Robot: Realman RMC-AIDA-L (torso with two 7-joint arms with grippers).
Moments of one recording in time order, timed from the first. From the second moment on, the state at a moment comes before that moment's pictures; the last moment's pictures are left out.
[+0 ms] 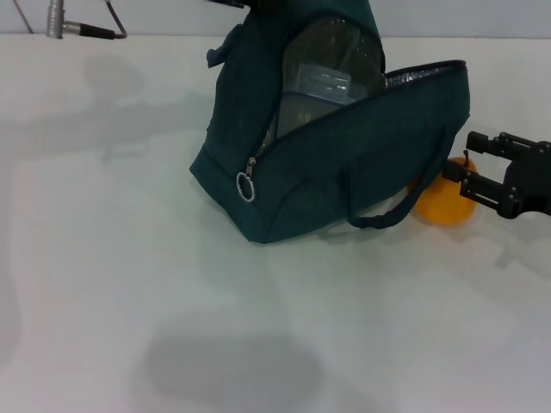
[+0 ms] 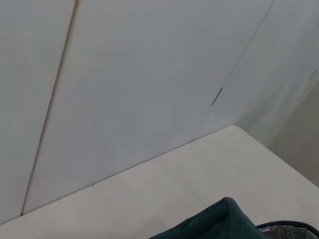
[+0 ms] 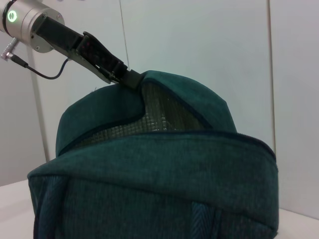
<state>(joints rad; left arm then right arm) -0.82 -2.00 0.87 1.04 2.15 1.45 -2.37 0.48 2.02 -0.87 -0.40 -1.53 -1.34 0.97</state>
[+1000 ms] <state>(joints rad) -0.81 -2.01 0.87 1.04 2.15 1.46 -2.37 0.48 2.02 -0.86 -0.39 -1.52 -1.32 0.95</state>
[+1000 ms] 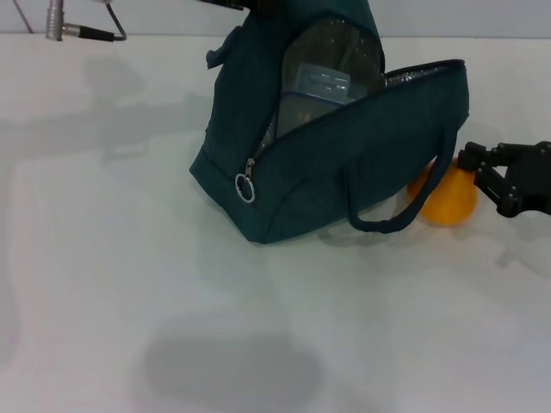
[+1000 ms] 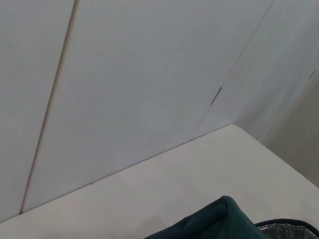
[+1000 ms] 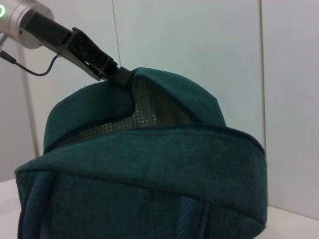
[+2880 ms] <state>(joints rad) -0.81 -2.03 0.88 1.05 2.12 1.50 -2.37 0.51 2.01 -0.86 -0.54 -1.21 -1.72 0.96</state>
